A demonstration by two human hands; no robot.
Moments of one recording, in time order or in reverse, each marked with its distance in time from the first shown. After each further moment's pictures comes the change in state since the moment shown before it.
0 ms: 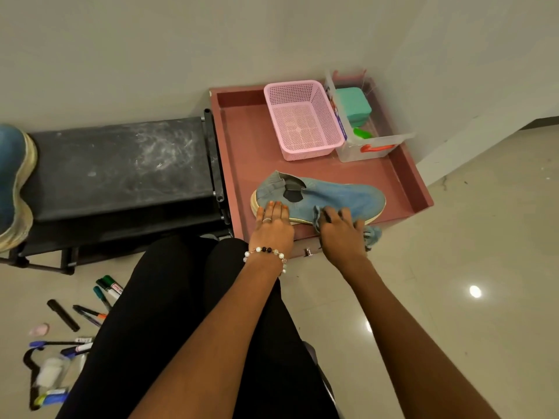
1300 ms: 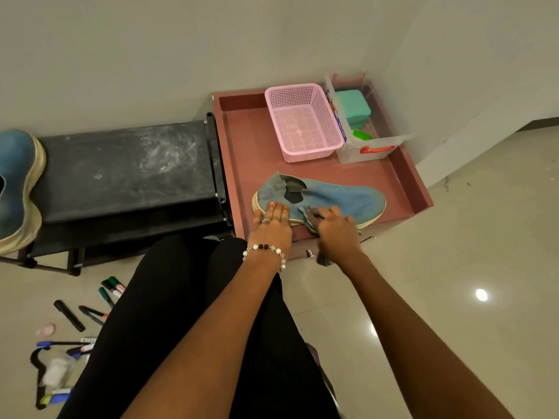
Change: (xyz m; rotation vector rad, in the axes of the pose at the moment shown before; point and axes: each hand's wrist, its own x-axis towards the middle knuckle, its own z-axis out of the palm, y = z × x) left_hand 0.001 -0.005 0.000 0.011 -0.035 -0.003; right_hand 0.013 0.003 0.005 0.069 0.006 -0.108
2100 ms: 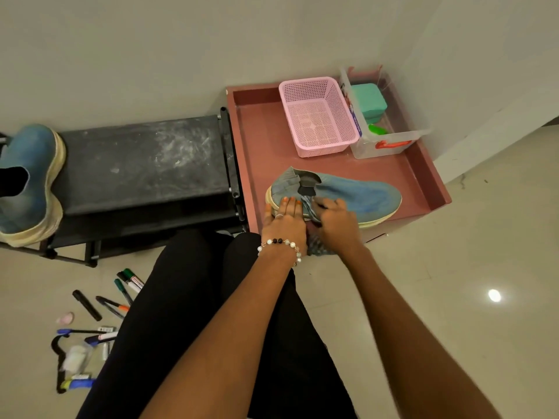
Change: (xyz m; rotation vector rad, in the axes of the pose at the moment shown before) left_hand -0.003 -0.001 -0.003 -0.065 -0.031 -0.024; right_hand 0.015 -0.025 0.001 0.134 0.061 0.005
